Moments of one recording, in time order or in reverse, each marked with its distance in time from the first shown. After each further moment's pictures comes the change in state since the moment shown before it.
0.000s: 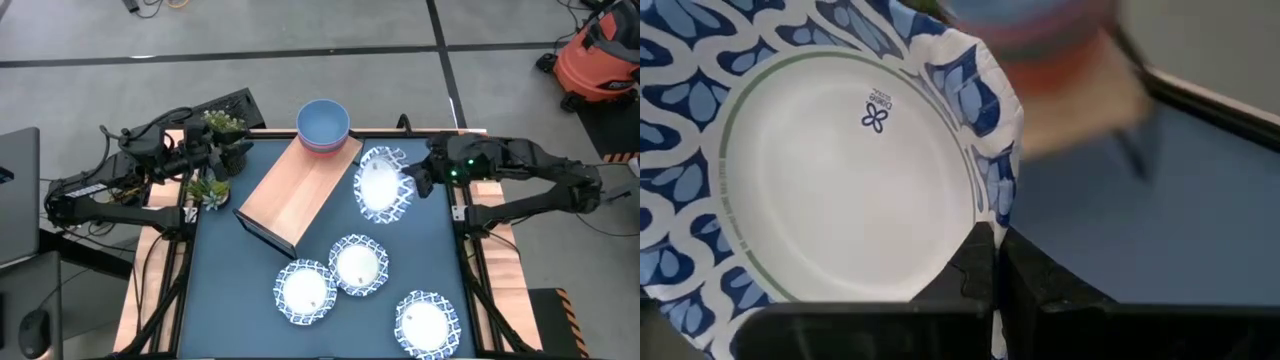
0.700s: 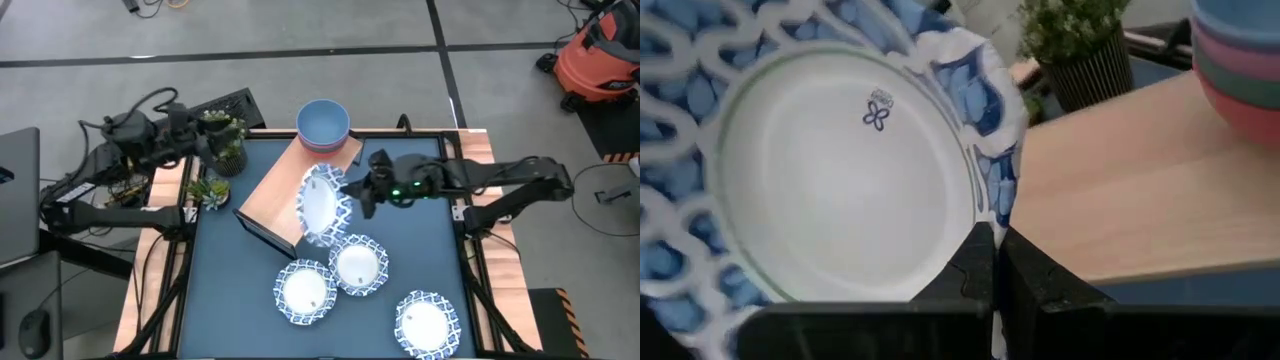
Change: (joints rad) left arm 0.132 -0.018 0.127 -0.194 0.062 0.006; right arm 0.154 0.357 0.002 0.555 -0.008 0.043
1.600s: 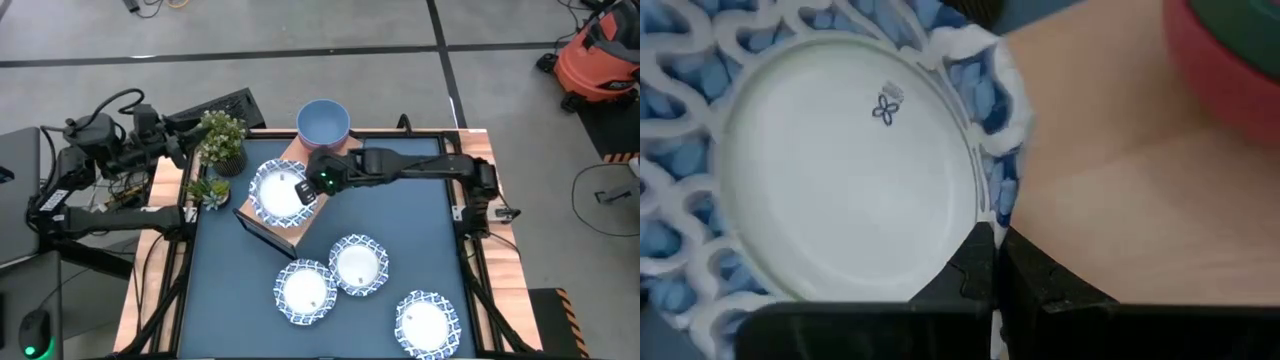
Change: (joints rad) left arm 0.020 -0.094 0.082 -0.230 -0.075 0.028; right arm -0.143 0.589 0.562 -0.424 0.020 0.048
